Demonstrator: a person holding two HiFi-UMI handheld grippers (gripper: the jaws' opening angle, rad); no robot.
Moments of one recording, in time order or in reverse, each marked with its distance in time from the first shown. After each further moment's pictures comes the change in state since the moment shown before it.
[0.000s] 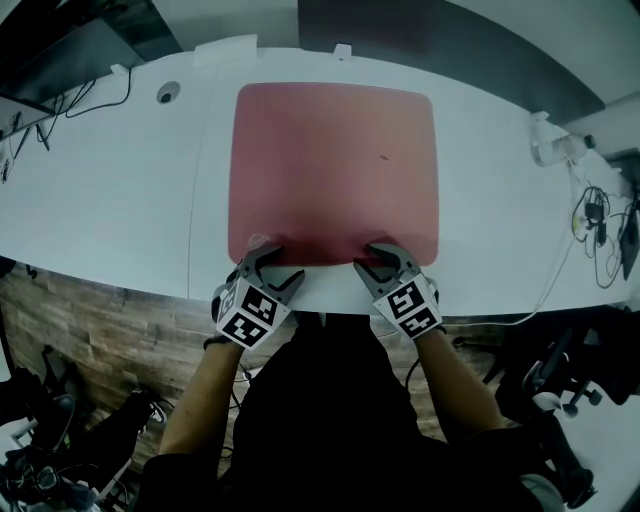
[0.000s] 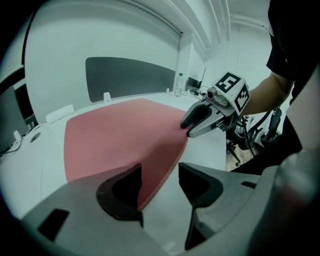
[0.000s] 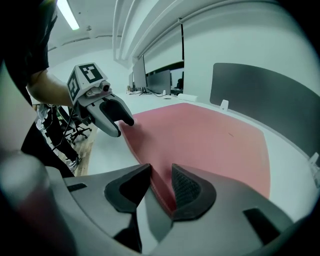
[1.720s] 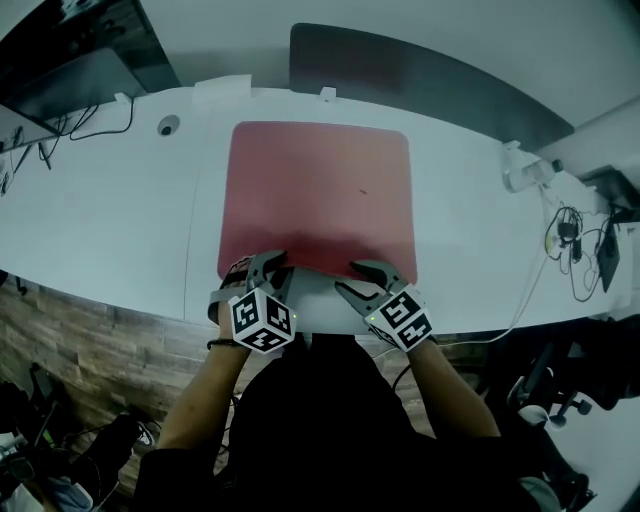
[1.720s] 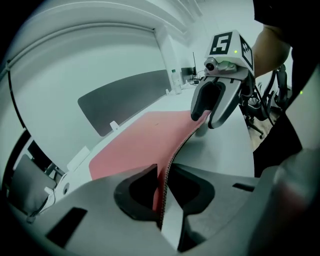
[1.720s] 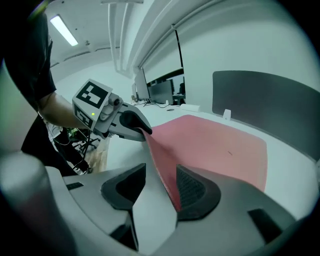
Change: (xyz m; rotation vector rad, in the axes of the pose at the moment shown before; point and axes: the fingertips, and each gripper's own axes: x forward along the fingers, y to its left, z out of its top) left arm -0.008 0.036 0.066 0.319 0.024 0.248; right arm -0.033 -0.001 0.058 0.049 -0.062 0.102
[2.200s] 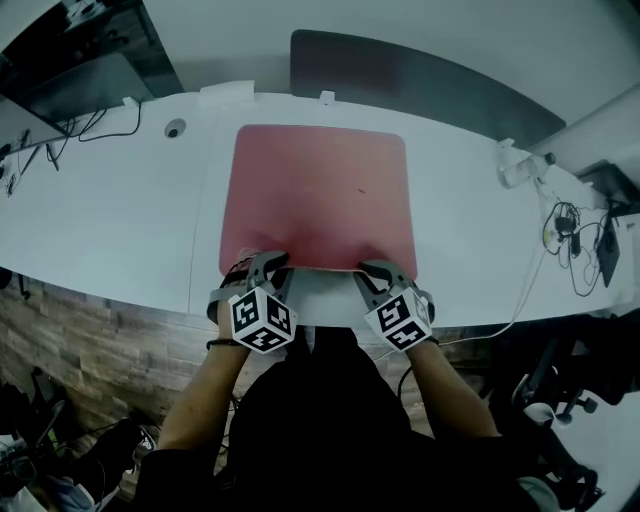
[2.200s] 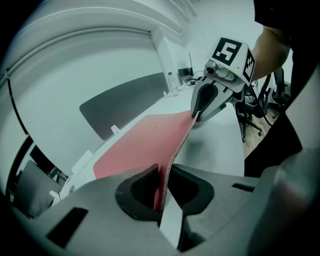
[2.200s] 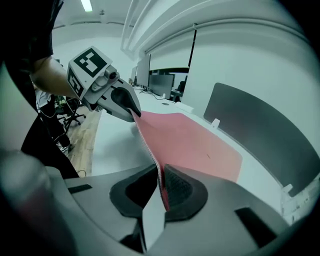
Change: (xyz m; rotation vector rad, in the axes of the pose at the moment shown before) left arm -0.026 -0.008 0.004 0.041 -0.007 0.010; right arm -0.019 -0.010 -0.016 -0.209 0.095 -0.226
